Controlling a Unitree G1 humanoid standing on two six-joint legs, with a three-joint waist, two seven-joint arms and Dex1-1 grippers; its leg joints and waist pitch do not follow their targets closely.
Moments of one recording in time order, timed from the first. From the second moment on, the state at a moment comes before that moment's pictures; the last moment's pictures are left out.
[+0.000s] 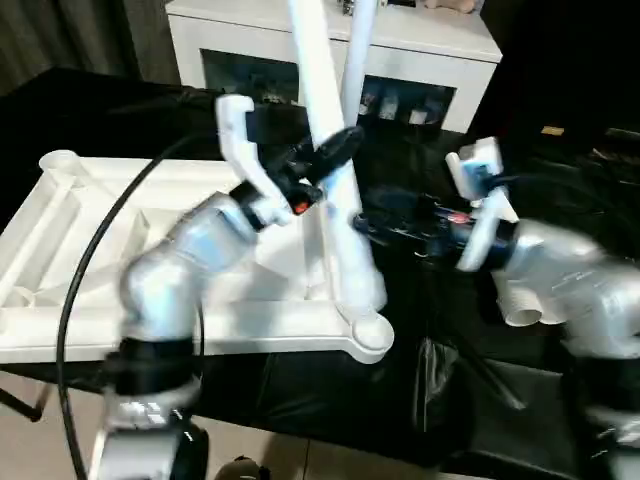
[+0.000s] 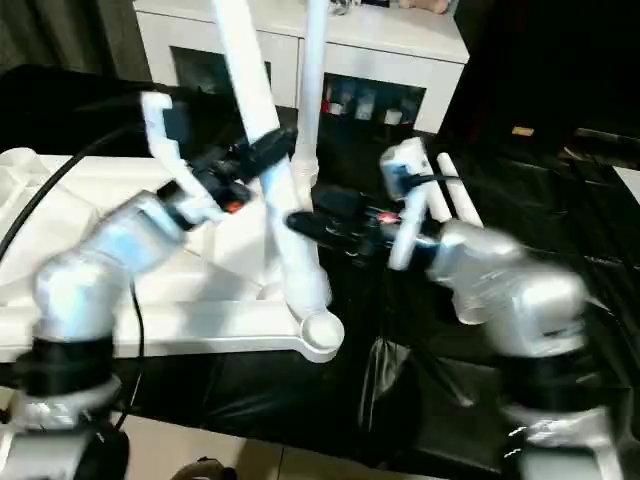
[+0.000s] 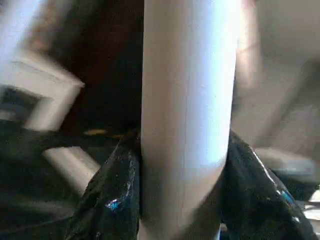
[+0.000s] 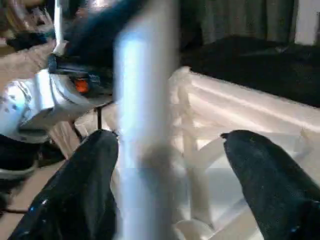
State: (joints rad) left arm -0.64 0.11 0.23 -0.08 -0.95 0.84 -0.47; right arm -0.56 -0.47 -0.10 -0.07 0.73 0.89 0.90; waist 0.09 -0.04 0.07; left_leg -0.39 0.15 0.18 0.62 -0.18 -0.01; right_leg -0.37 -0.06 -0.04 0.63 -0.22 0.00
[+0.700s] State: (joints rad) left arm -0.68 0.12 0.28 -0.07 -1.08 0.94 -0.48; right arm -0.63 -0.44 -0.03 -0.02 0.81 1.02 0.95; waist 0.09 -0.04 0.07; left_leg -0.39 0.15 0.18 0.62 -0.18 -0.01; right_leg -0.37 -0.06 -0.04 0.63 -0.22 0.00
